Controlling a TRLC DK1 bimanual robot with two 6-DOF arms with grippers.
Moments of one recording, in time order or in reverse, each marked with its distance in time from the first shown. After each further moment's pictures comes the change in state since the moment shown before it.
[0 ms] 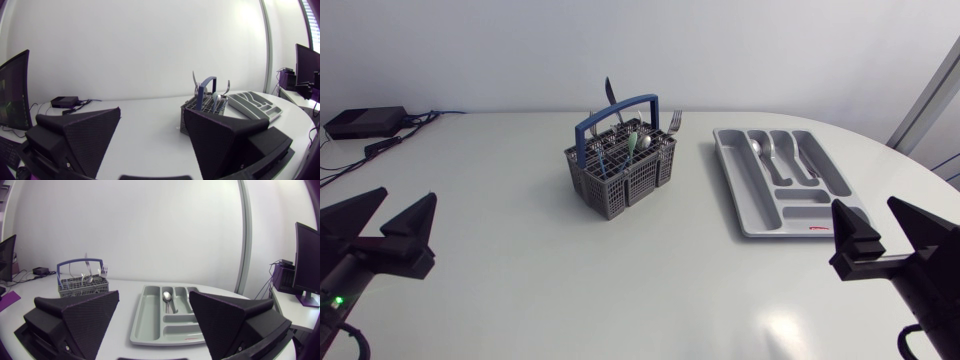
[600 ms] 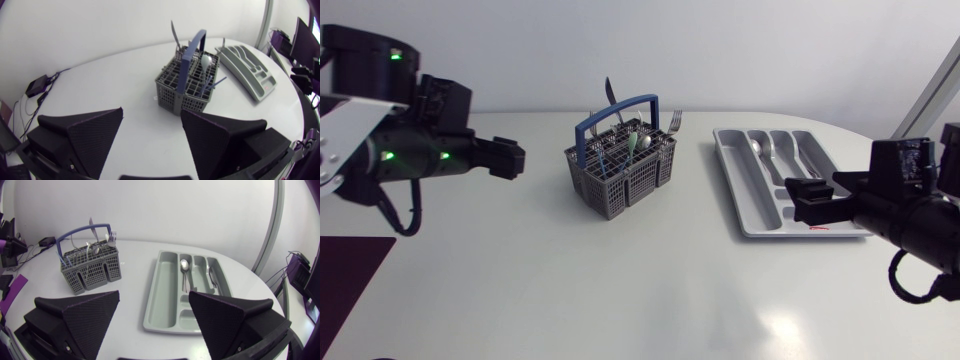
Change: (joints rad) left arm -0.218 0.995 0.676 -0.246 -0.051 0.014; right arm 0.104 0.655 0.388 -0.151 0.004 0.003
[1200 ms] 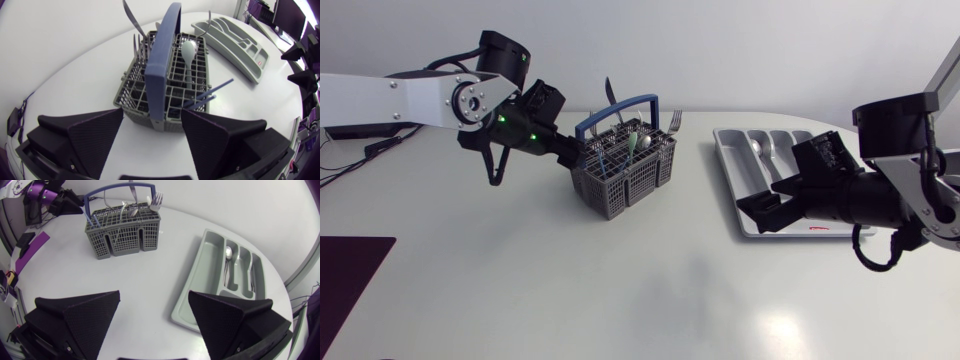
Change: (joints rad) left arm -0.023 0.523 0.353 0.013 0.177 0.189; right arm 0.049 0.326 0.164 -0.111 -0.216 -0.192
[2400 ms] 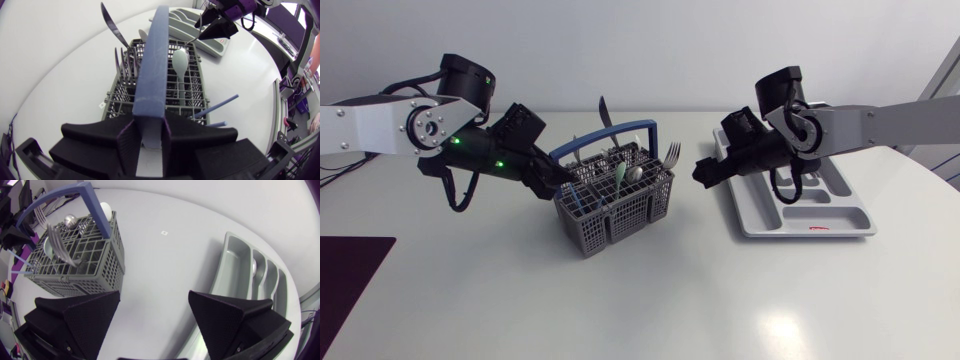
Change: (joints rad) left arm 0.080 -0.160 -0.202 -0.041 0.307 0.251; right arm 0.035 0.620 0.445 0.056 -0.021 0.010
